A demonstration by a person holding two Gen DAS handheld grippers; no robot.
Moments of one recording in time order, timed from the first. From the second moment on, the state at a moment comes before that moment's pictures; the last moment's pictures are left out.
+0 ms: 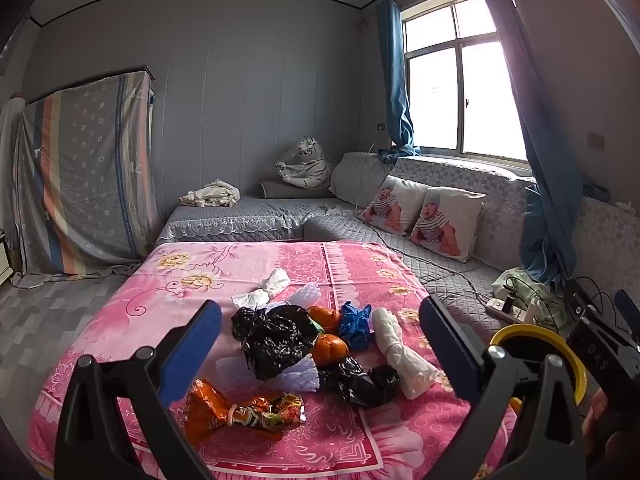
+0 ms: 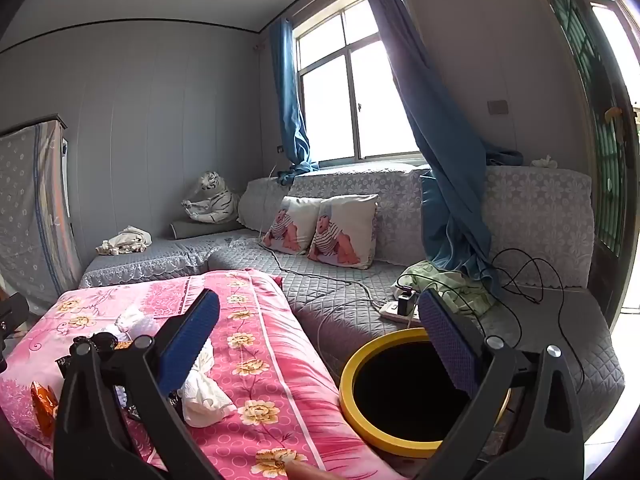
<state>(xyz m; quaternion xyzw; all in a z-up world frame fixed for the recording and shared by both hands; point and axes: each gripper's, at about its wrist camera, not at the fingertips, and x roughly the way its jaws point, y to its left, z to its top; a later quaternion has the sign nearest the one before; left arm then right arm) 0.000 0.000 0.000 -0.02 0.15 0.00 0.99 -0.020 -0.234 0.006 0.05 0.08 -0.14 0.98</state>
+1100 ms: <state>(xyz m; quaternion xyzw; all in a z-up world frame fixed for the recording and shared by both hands) 0.003 -0.005 -0.009 -0.01 0.16 0.00 0.99 -0.012 -0.237 -0.007 0.06 0.10 -0.14 0.98</state>
